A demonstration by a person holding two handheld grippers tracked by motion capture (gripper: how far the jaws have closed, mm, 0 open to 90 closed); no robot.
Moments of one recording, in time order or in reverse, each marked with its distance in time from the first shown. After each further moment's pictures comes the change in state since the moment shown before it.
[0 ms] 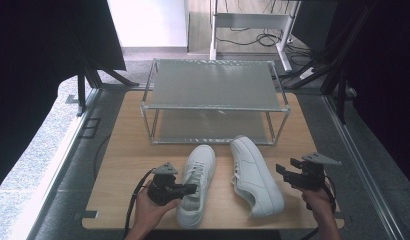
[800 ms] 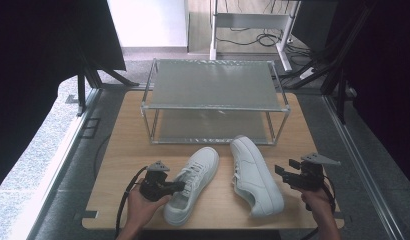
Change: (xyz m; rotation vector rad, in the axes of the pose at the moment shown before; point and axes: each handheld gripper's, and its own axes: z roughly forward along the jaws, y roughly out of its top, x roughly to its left) left arm 0.036 -0.010 -0.009 0.031 0.079 -0.049; right arm 0.002 -0.001 0.001 0.008 0.022 0.006
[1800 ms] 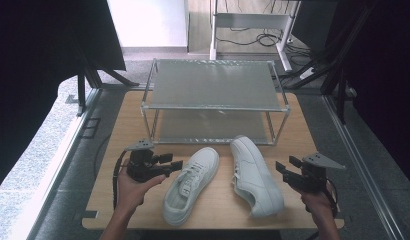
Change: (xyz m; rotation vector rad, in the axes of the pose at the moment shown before) left arm -0.001 0.047 -0.051 -0.211 -0.002 -0.002; right arm 0.033 0.018 -0.029 -0.086 -0.050 -0.053
